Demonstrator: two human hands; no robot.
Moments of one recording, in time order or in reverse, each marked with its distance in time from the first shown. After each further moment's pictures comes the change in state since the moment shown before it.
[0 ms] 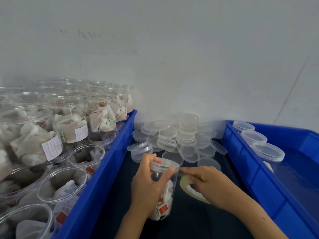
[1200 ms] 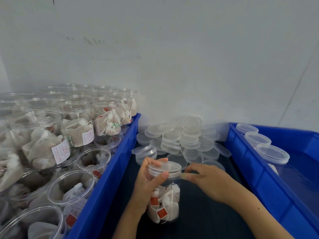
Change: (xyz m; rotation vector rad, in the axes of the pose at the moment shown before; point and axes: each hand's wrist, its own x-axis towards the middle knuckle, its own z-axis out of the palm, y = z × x) left_hand 0.014 -0.016 -0.016 -0.574 -0.172 -0.121; right_hand 0.010 -0.016 -0.006 -0.006 -0.065 0.147
